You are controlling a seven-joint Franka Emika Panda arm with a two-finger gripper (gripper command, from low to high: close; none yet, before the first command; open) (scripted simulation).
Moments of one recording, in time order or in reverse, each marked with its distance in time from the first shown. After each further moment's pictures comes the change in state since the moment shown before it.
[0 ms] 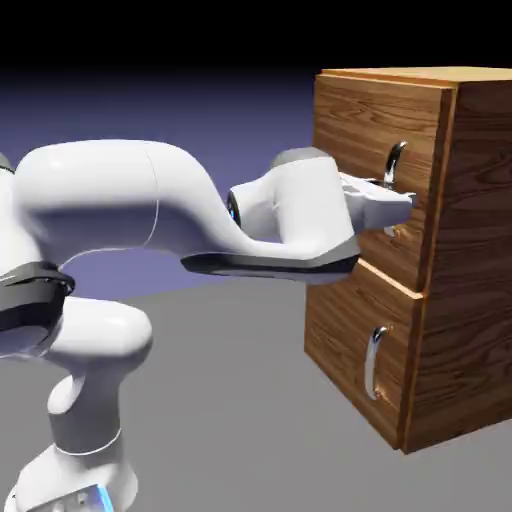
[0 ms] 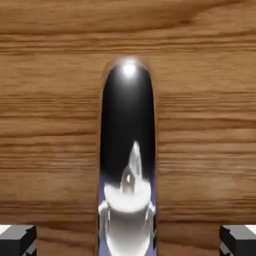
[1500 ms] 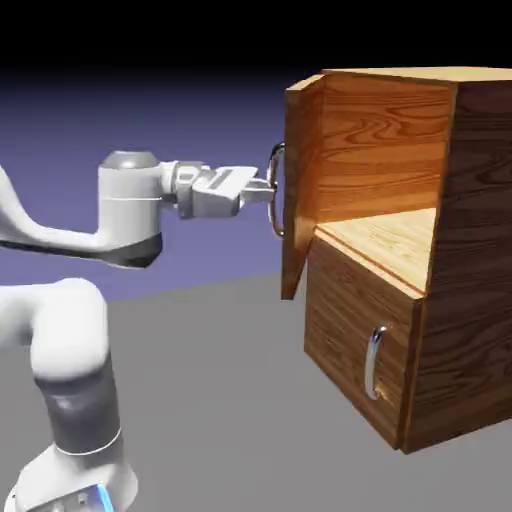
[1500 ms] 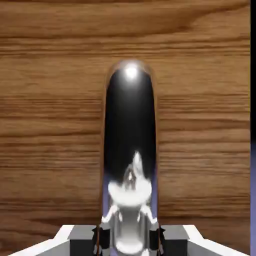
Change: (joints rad) arm -0.986 -0.411 1.320 -0.572 1.433 -0.318 -0.388
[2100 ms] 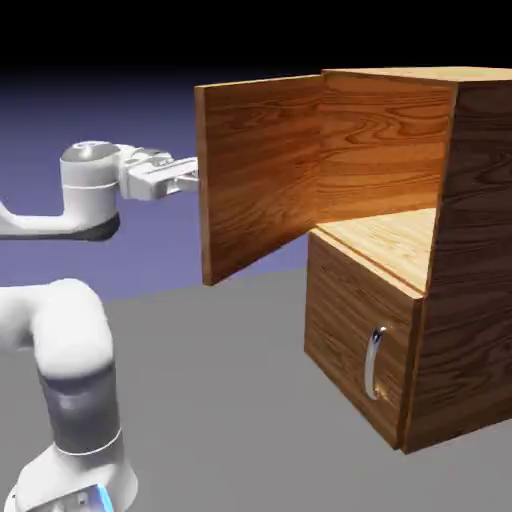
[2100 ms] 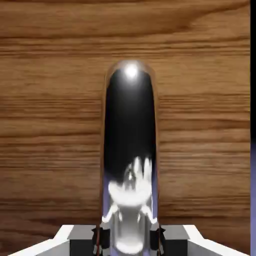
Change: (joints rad) arm -0.002 0.105 0.609 0.319 0.648 -0.768 -0.099
